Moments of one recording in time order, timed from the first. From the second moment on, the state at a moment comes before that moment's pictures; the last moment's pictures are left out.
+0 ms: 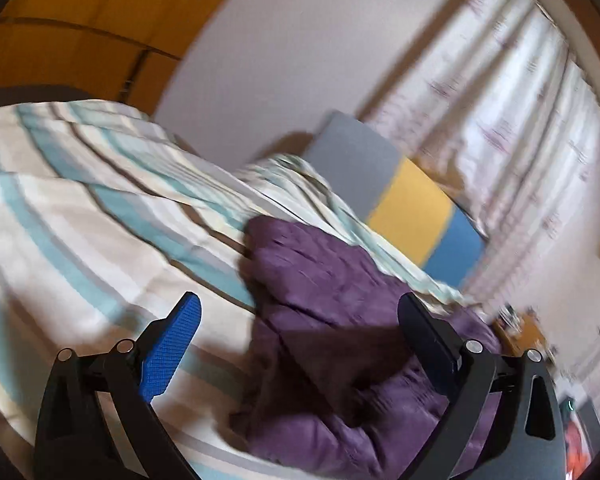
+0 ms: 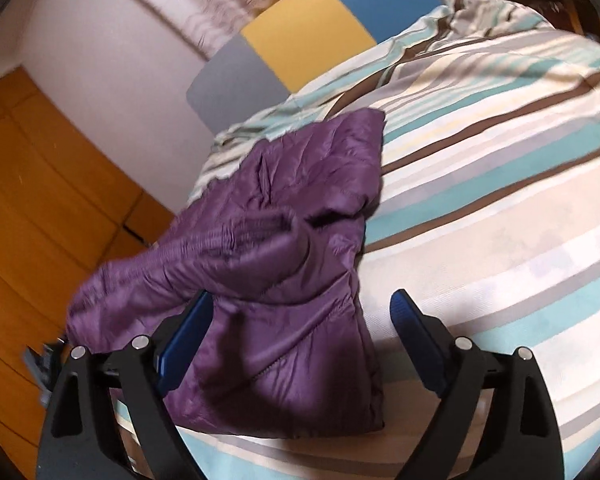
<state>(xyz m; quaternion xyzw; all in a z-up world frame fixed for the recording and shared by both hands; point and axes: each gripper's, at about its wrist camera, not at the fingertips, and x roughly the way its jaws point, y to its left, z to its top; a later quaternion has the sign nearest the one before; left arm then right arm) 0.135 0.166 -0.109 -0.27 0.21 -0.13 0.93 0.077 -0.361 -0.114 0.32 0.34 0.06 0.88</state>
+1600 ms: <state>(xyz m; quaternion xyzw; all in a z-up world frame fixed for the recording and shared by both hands) 0.042 0.131 -0.076 -0.16 0.23 -0.24 0.93 -0.007 -0.340 -0.046 0.29 0.26 0.19 0.90</state>
